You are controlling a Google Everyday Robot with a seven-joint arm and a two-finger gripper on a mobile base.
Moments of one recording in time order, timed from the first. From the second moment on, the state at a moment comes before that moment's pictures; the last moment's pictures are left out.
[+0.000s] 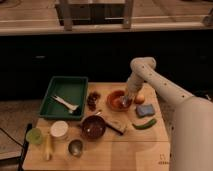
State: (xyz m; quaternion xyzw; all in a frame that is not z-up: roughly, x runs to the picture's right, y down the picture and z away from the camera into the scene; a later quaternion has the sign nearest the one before) arm 0.149 0.044 0.901 -0.30 -0.19 -0.26 0.90
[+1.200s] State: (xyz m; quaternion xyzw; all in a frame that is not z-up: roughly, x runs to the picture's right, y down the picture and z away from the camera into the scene) arm 0.145 0.083 0.874 -0.30 -0.25 -0.31 0.87
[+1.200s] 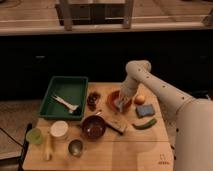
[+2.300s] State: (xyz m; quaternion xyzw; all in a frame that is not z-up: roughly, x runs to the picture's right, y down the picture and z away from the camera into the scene) arm 0.108 0.035 0.896 -0.30 -0.28 -0.33 0.85
